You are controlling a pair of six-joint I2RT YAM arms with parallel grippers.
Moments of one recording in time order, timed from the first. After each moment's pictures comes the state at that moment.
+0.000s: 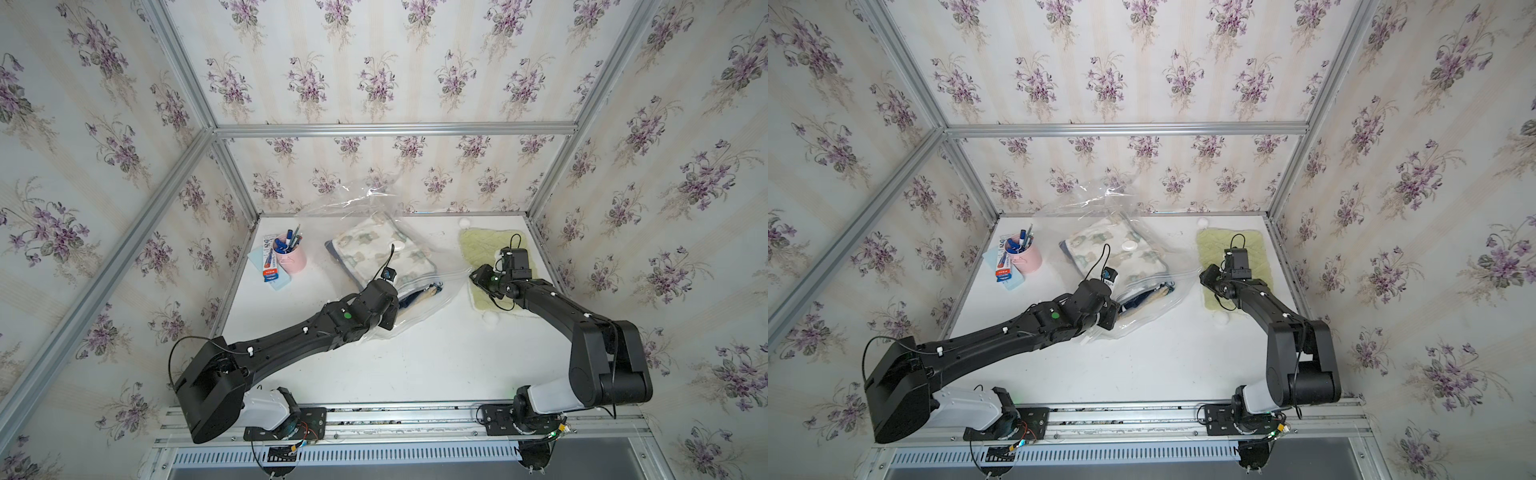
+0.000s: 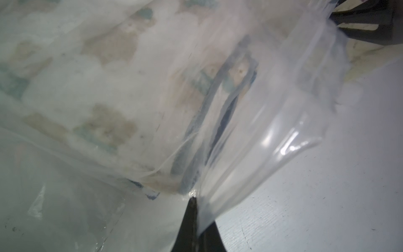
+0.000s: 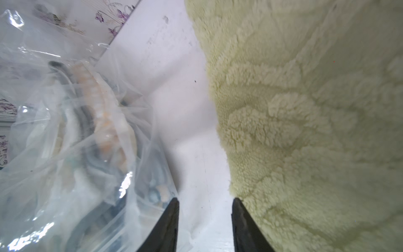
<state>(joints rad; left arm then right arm) -0.85 1.37 0.92 -0.35 -0.24 -0.35 0.07 1.46 0.85 -0.20 -0.24 0.61</state>
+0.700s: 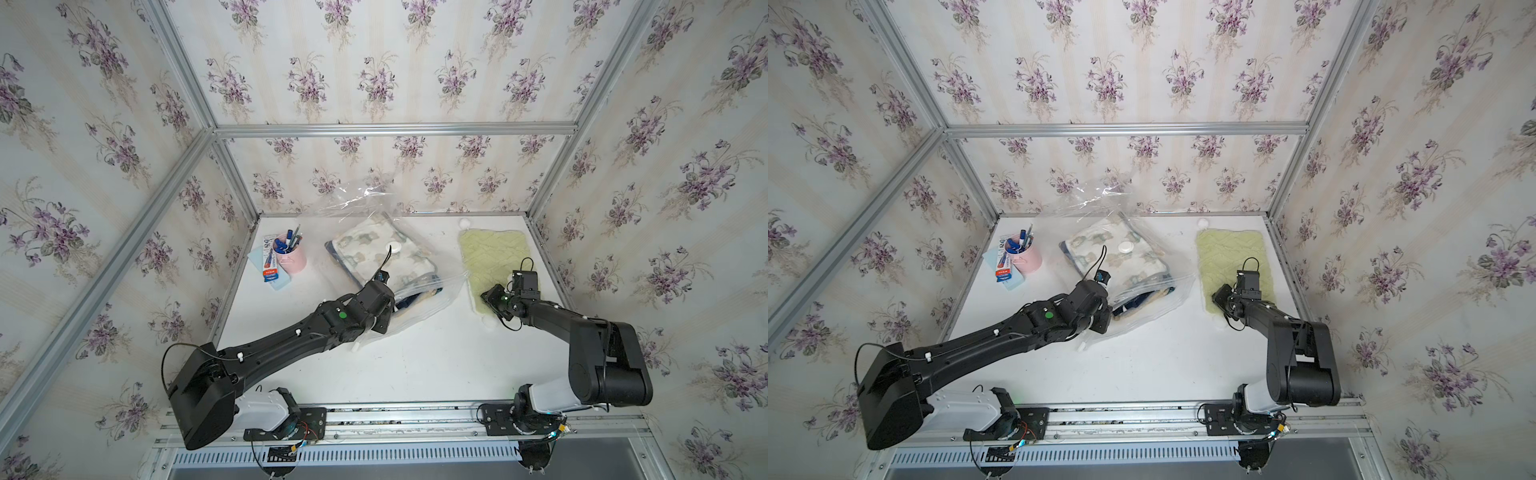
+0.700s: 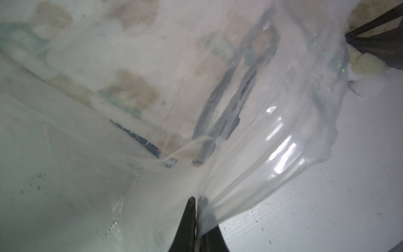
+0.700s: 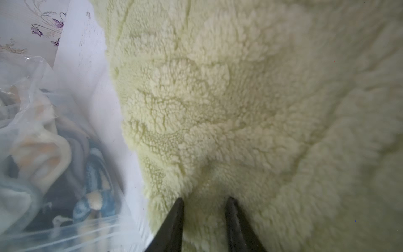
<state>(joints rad) -0.84 1.32 0.92 -0.52 -0.25 -0.42 -0.05 1.44 0.56 -0.04 -0.26 0.69</state>
